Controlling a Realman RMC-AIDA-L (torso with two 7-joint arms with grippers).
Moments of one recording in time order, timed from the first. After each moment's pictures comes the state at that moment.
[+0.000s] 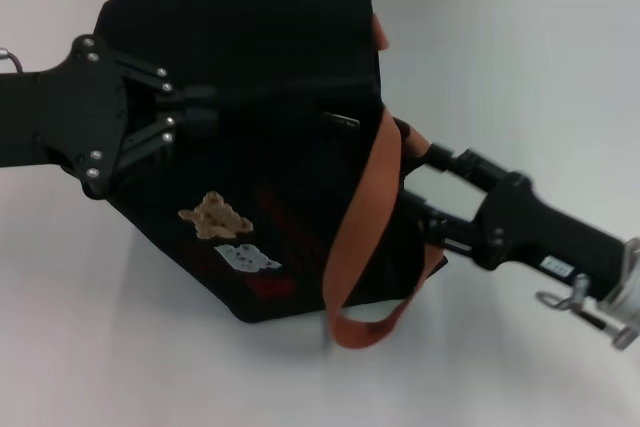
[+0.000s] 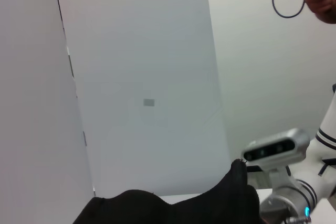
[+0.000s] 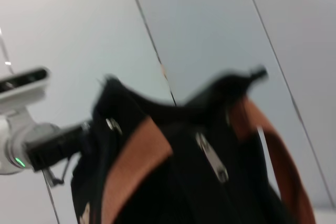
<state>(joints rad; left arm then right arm) -0.43 -2.05 0.68 1.04 1.78 1.99 -1.27 0.47 2.09 -0.39 -0.04 -1.93 -1.63 0.81</state>
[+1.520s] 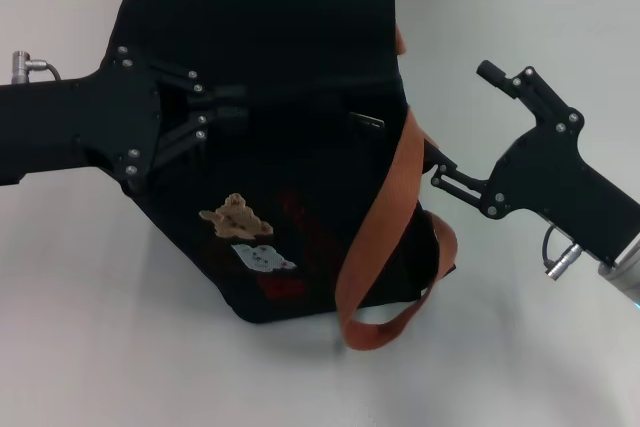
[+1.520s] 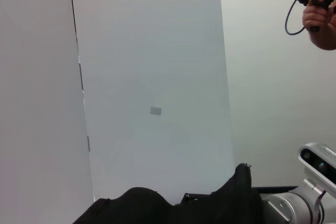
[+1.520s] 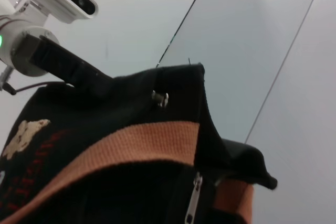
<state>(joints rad) -0.45 -2.06 0.71 0.93 1.77 1.93 -1.24 0.47 2.09 -0.18 0.06 -1.93 -1.65 -0.14</state>
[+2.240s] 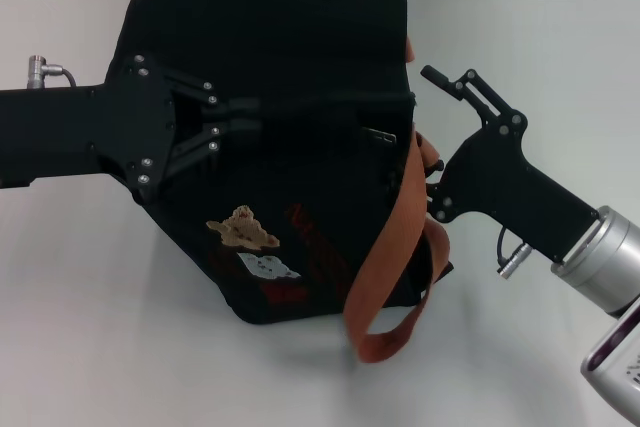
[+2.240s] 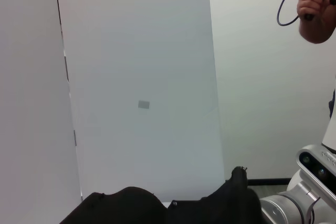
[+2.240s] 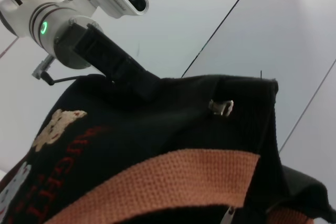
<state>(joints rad) -0.46 -2.06 0.73 0.93 1.79 1.93 -1.24 0.53 2.09 -0.19 0.16 -1.93 -1.58 -0.33</state>
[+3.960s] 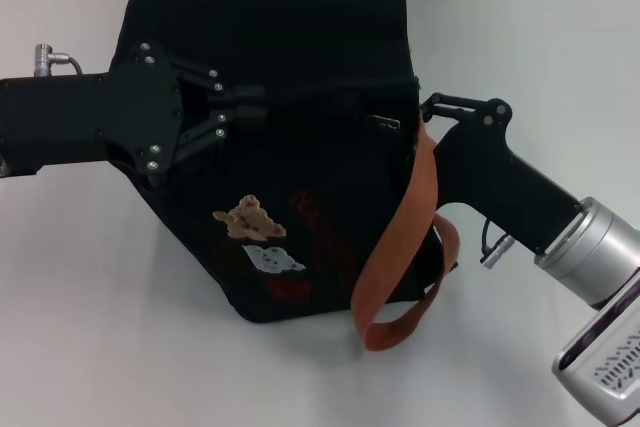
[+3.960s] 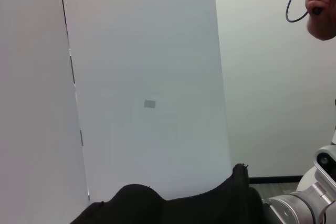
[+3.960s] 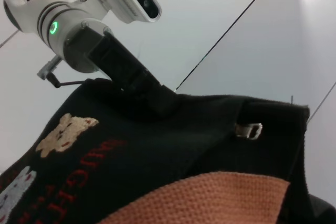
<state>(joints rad) -0.48 -2.07 0.73 0.92 1.79 1.91 -1.23 0.55 2.09 -0.12 0.20 -1.99 -1.56 -0.45</state>
